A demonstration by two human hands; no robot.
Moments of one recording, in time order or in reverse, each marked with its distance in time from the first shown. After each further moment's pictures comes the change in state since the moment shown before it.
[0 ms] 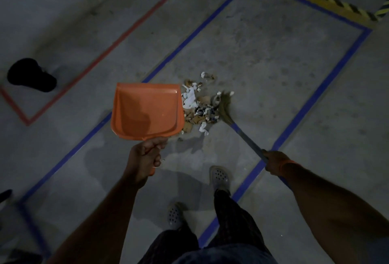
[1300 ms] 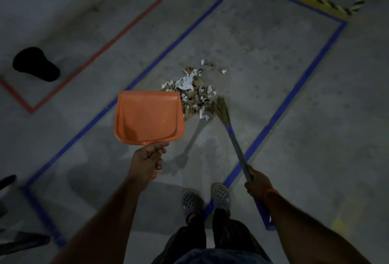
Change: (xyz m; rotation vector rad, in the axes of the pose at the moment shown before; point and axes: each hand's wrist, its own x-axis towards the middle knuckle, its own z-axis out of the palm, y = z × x) left_hand -0.164 -0.123 -0.103 -0.033 -0.051 0.010; right_hand -0.179 -0.036 0.272 0.428 0.115 0.062
